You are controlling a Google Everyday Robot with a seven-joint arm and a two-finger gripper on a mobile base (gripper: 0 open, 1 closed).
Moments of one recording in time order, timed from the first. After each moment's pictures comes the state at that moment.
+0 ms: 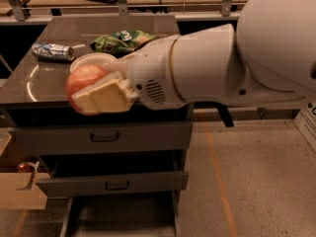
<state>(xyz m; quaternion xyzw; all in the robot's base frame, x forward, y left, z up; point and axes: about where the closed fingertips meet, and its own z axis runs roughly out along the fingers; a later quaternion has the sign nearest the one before) 0.419 0.089 1.010 -0.47 0.69 0.29 0.46</state>
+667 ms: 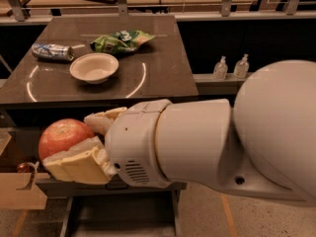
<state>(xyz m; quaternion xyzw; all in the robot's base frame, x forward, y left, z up) 0.328 0.112 0.976 -0.45 0.71 0.33 0.43</state>
